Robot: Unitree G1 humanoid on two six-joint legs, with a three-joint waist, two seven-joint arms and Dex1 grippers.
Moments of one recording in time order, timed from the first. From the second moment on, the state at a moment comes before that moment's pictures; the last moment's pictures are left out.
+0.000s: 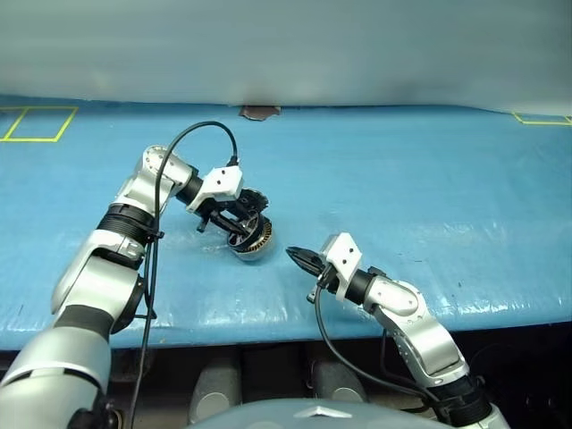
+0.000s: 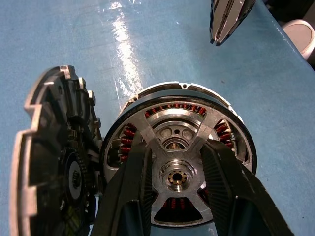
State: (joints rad) left arm -0.97 0.54 -0.38 0.79 0.02 -0.06 -1.61; right arm 0.01 -0.34 0.28 -0.32 0.17 0.25 0.60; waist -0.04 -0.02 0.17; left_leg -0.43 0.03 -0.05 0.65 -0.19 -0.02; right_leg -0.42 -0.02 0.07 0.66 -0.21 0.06
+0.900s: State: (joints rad) left arm -1.00 0.51 -0.37 0.81 0.04 -0.09 -1.60; right arm 0.00 -0.34 0.28 -0.32 0.16 0.22 0.58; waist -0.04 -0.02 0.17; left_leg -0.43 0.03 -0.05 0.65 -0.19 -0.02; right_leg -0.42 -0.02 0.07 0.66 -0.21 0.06
